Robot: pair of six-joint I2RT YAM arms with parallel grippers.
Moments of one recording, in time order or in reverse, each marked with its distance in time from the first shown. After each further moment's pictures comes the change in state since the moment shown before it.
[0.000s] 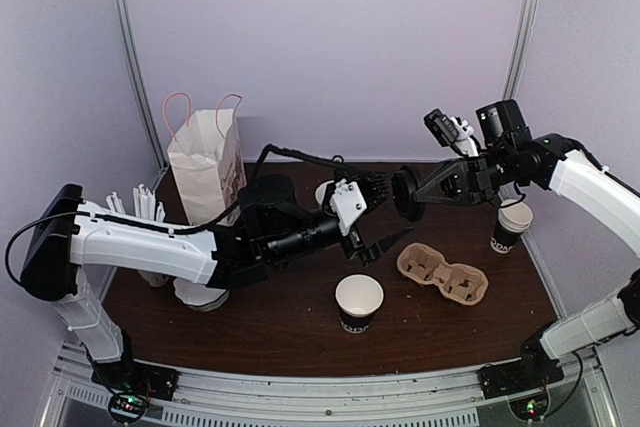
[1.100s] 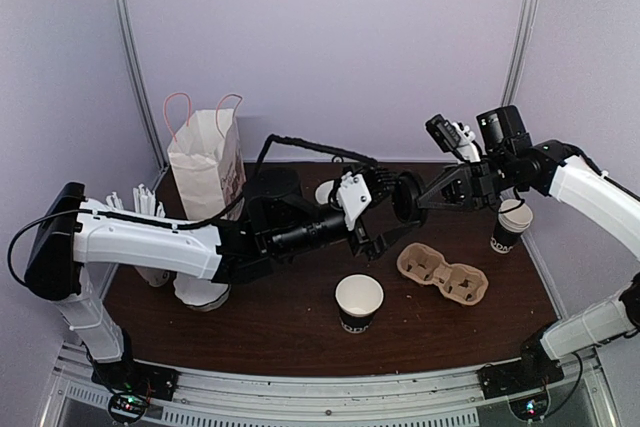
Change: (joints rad) left arm 0.003 0.026 0.056 -0.019 0.054 -0.042; right arm 0.000 -0.017 -0.049 0.033 -0.050 0.026
